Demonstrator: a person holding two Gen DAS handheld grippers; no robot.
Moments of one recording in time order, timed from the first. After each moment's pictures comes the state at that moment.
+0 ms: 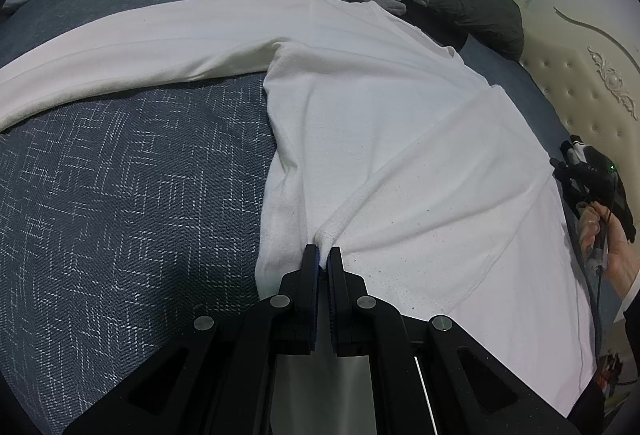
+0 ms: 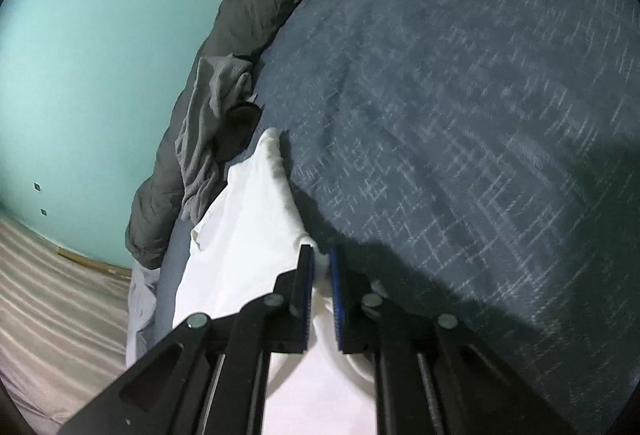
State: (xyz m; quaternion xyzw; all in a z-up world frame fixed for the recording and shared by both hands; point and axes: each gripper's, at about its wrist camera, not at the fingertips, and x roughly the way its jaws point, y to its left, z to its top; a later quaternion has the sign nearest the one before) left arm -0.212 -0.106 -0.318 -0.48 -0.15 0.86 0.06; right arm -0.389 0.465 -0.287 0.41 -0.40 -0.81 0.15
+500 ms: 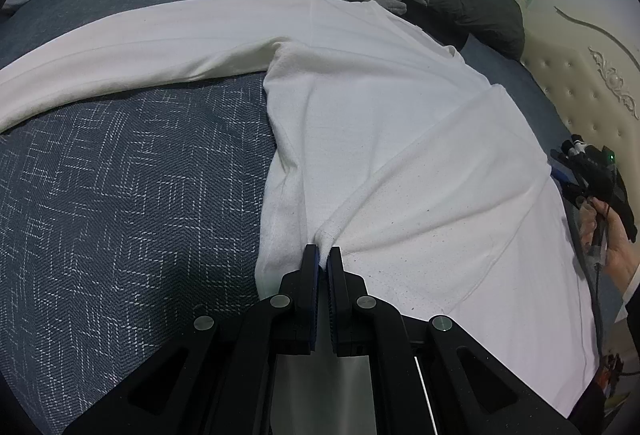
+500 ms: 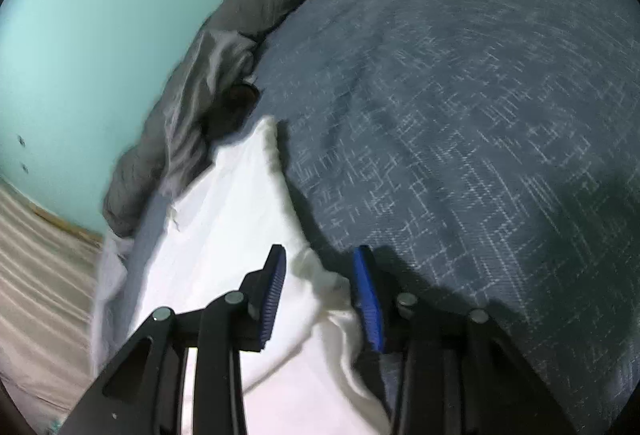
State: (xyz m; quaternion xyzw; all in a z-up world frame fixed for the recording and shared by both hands) left arm -0.199 -0.115 -0.316 -0.48 -0.15 0.86 0.06; right arm -0.398 0.452 -0.287 0.44 -0.31 -0.83 0.14
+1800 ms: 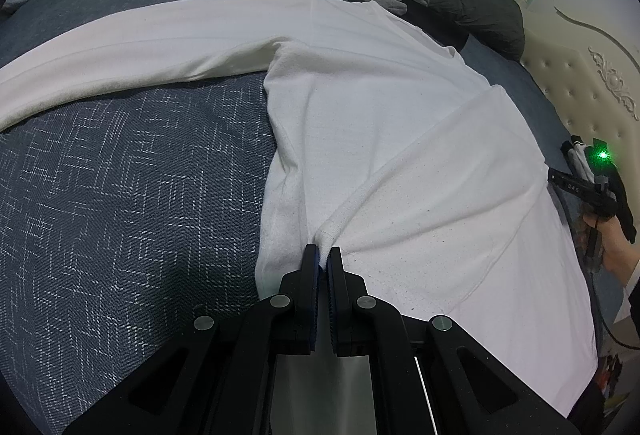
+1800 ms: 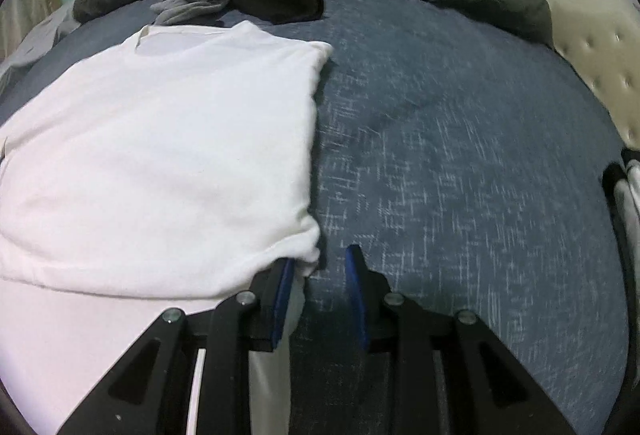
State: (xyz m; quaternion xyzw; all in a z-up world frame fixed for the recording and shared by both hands) left arm -0.201 -0.112 -0.316 -0.48 -0.15 0.86 0.06; right arm -0.391 0.386 -0.280 0.45 0.13 -0.87 0.16
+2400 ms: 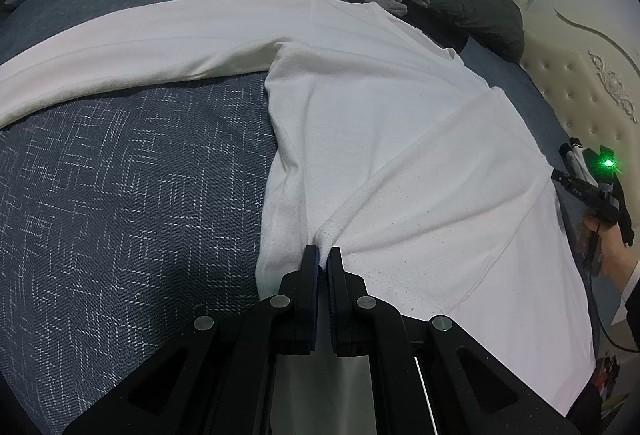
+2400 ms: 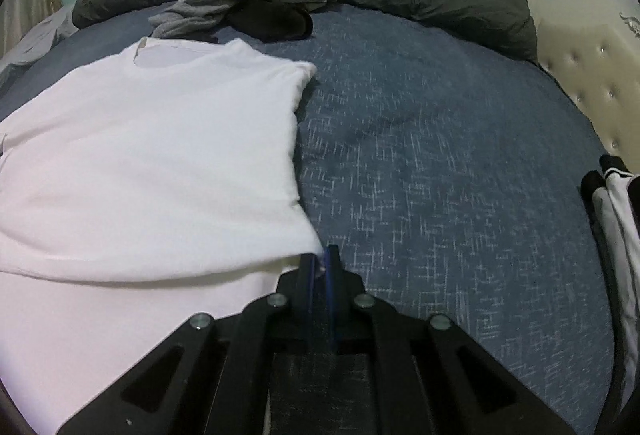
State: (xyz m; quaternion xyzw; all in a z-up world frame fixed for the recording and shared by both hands) left arm -0.201 -0.116 -0.316 -0.48 -0.16 0.86 0.07; right arm -0.385 0.406 -0.272 0.43 0.13 -0.89 0.14
